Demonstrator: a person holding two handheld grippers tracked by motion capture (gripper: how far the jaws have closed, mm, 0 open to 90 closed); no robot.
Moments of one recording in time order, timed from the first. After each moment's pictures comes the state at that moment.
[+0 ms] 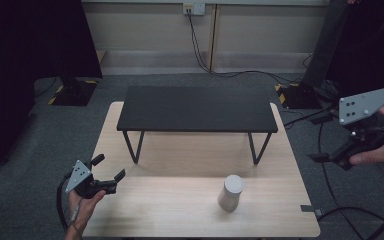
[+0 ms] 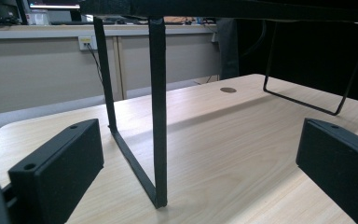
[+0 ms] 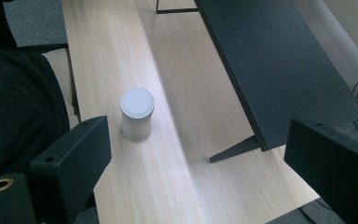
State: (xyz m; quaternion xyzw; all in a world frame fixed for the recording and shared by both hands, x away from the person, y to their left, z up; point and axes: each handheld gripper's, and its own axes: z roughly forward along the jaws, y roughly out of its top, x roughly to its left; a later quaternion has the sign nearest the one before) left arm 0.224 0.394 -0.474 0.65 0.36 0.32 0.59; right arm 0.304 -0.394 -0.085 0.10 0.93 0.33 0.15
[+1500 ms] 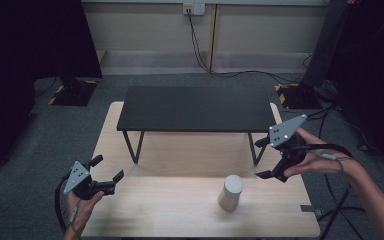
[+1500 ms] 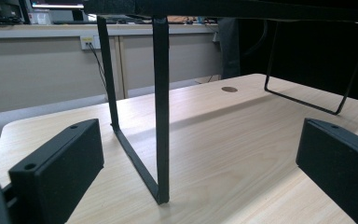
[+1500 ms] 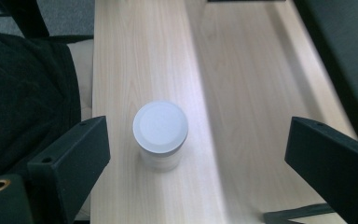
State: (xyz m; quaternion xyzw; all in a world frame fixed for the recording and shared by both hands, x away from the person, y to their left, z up) left arm 0.221 0.396 -0.475 0.65 0.36 0.32 0.59; right arm 0.380 -0.325 -0.204 0.04 0.94 0.34 0.06
